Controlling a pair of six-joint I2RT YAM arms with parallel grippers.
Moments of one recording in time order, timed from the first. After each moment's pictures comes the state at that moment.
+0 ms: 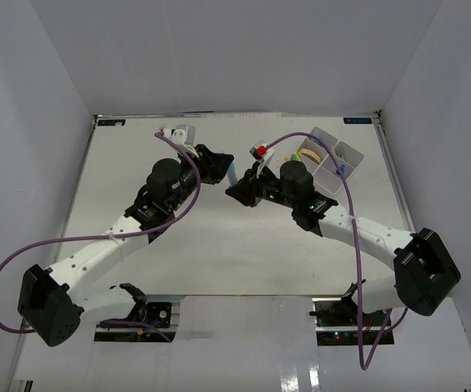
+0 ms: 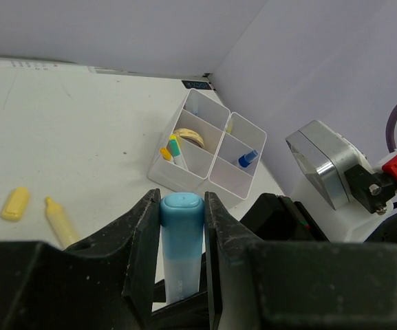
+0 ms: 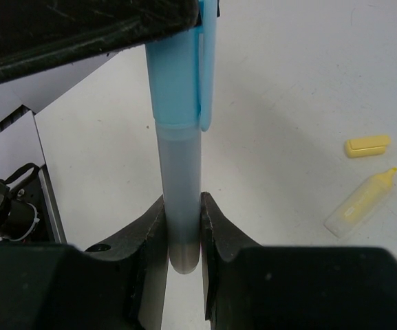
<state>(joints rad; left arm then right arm) -0.68 1.15 0.90 0.25 -0.06 -0.53 0.76 1.37 0.87 0.35 -0.35 0.28</state>
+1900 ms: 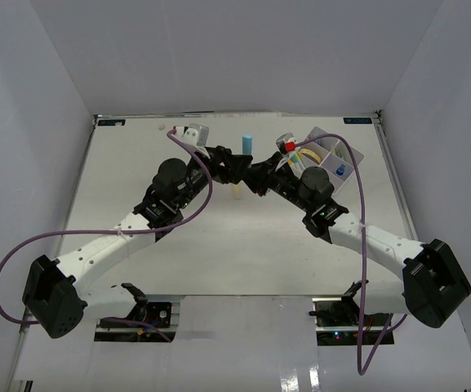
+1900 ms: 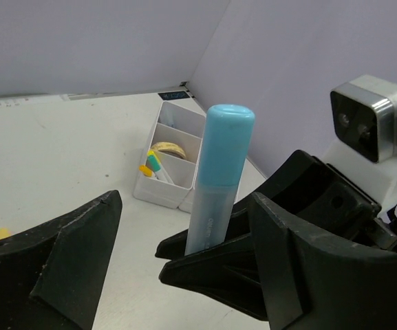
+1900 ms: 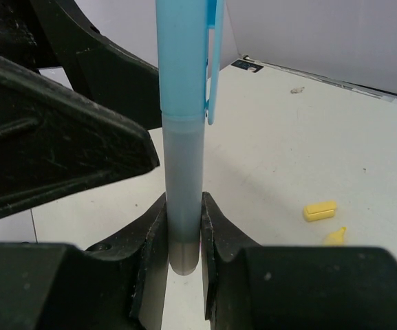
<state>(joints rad) -0.73 1.20 0.92 0.38 -0.02 -0.42 0.71 1.28 0.75 0.65 -0.25 0.34</state>
